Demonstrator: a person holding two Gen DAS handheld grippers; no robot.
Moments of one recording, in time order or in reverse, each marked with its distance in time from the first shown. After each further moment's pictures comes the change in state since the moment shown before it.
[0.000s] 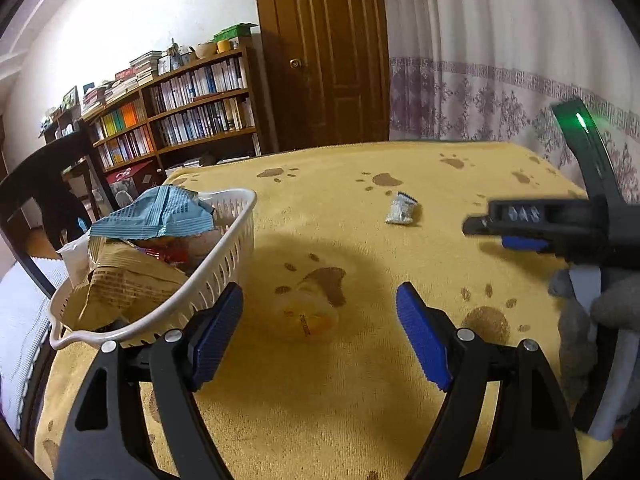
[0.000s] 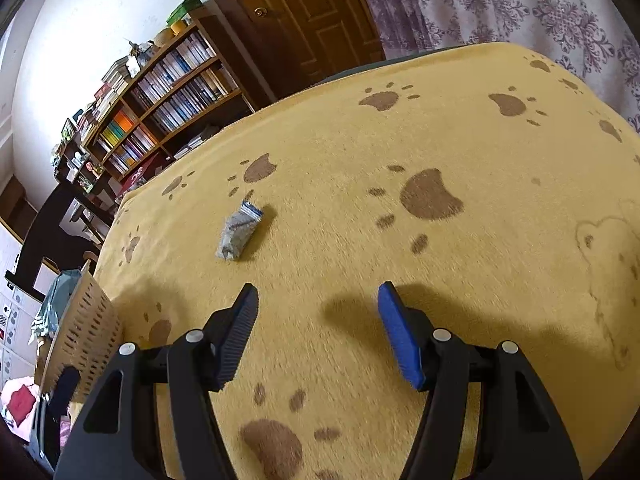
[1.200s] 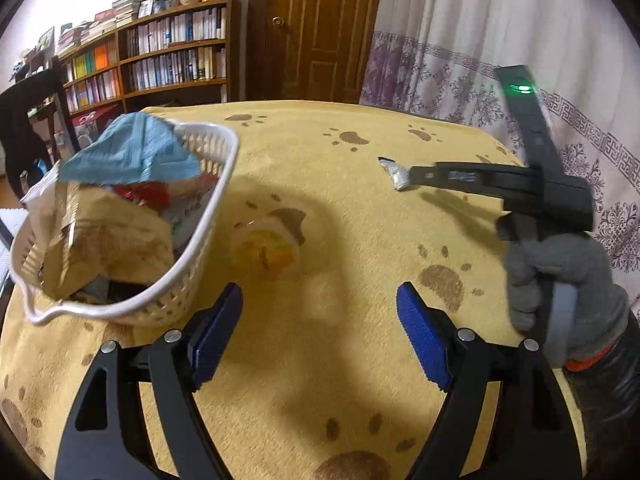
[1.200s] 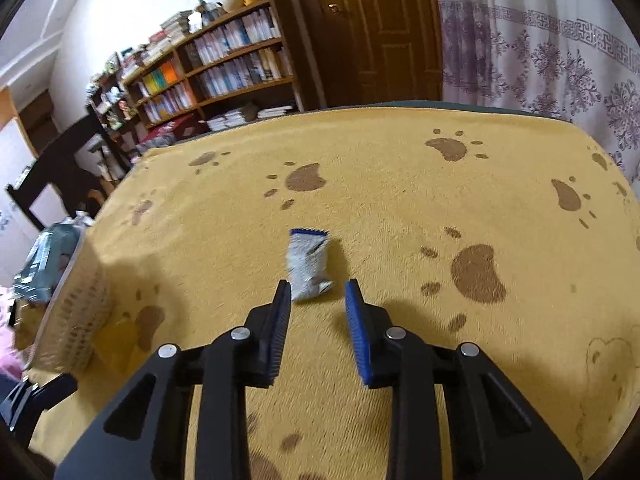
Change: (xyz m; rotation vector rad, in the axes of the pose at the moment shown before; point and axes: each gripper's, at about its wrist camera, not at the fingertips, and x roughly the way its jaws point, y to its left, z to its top) left arm -0.007 0.016 -0.020 -0.134 0.140 -0.192; right arm 0.011 0.027 0.013 -0.305 -0.015 0.049
